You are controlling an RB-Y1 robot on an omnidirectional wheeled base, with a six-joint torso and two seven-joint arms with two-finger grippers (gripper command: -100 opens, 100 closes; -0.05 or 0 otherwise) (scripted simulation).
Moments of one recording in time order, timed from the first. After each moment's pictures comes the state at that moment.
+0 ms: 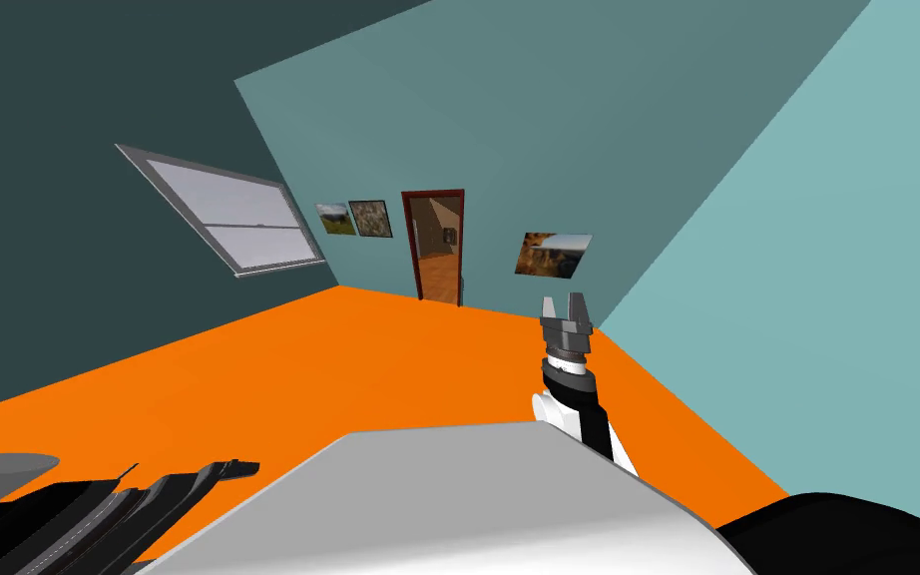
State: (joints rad) left arm 1.52 1.91 0.22 -1.60 -3.33 0.65 1.30; right arm 0.48 0.00 -0.02 -2.34 0.00 -0.63 0.06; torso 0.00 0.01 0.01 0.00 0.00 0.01
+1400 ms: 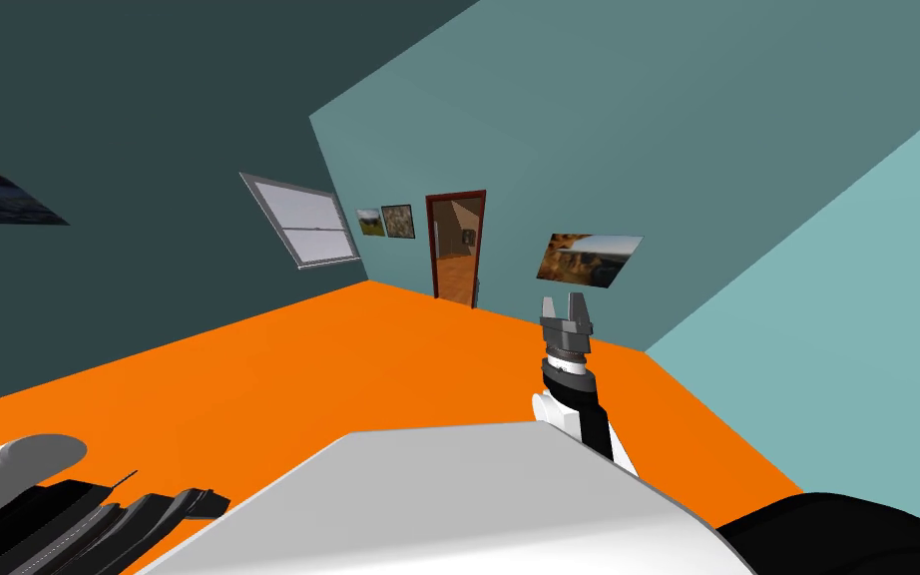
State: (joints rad) left arm 1.54 2.00 0.20 -1.56 -3.50 0.70 1.35; right arm 0.48 0.00 -0.02 -2.34 0.00 -0.63 0.06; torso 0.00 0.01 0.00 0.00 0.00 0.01
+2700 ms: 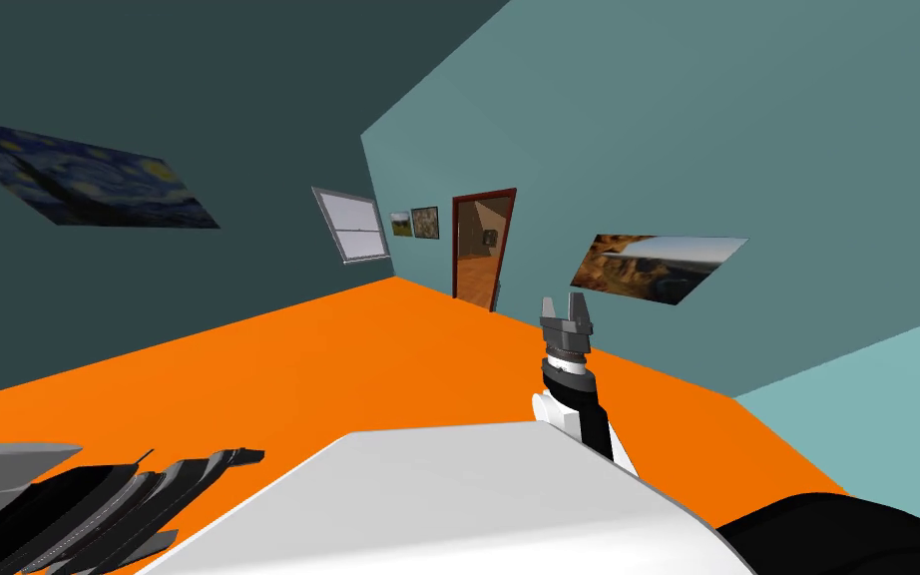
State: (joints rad) left arm 1.50 1.99 0.15 -1.59 -3.16 0.55 1.13; right arm 0.48 0.00 -0.02 -2.34 0.00 -0.63 0.06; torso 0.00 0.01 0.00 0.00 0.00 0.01
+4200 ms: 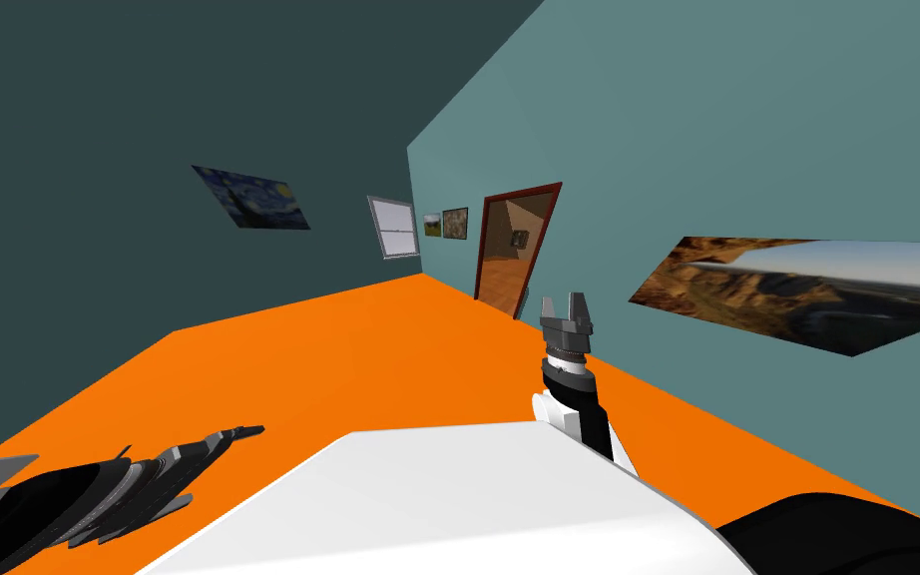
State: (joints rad) left arm 1.40 1.91 0.09 -1.61 -2.84 0.35 0.92; right arm 0.48 0.00 -0.02 -2.34 0.00 -0.63 0.06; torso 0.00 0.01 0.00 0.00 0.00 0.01
